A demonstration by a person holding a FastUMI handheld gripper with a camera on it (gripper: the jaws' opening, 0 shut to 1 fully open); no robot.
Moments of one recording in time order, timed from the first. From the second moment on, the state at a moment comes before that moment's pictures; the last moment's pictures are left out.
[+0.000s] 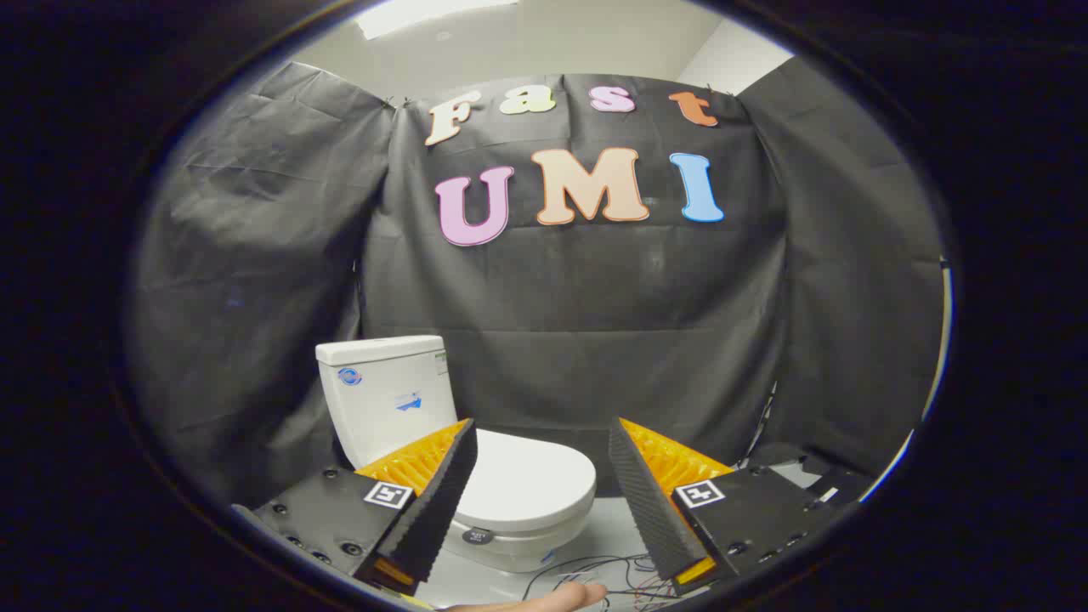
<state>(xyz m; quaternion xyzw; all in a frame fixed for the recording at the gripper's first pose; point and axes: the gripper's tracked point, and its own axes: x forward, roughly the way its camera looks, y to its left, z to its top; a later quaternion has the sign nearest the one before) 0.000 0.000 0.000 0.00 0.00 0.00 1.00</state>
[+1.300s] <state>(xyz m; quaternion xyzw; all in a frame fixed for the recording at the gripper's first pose) 0.007 -0.001 0.002 0.00 0.00 0.00 1.00</state>
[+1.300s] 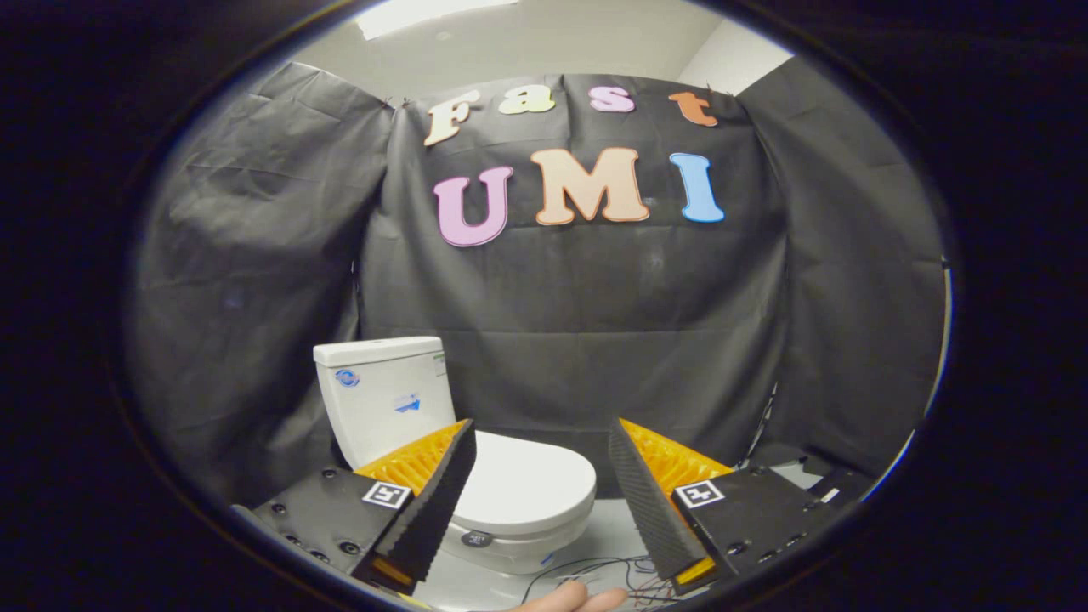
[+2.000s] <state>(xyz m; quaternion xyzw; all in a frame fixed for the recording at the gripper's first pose) 0.100 0.048 -0.007 0.02 -0.04 0.07 1.00</state>
